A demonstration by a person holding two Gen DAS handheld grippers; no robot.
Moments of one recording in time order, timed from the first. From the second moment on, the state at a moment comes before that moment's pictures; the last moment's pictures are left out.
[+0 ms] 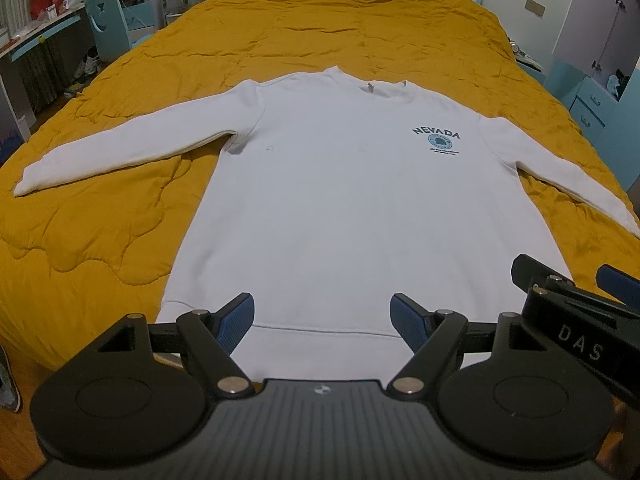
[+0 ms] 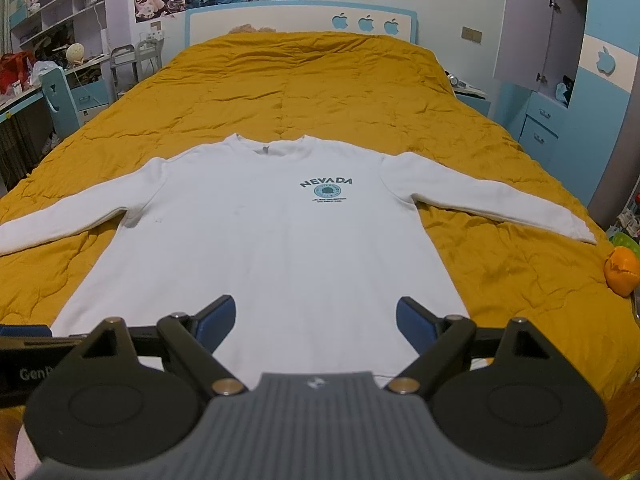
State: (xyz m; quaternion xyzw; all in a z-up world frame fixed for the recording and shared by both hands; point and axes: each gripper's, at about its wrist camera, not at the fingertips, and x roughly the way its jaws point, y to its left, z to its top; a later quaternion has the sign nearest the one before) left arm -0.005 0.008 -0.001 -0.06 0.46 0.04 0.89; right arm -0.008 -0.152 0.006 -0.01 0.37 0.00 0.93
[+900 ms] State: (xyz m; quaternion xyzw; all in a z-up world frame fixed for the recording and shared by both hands) left arm 0.021 0.272 -0.023 -0.37 0.27 0.18 0.87; right arm 0.105 -0.002 -0.004 -0.15 0.28 0.14 0.94
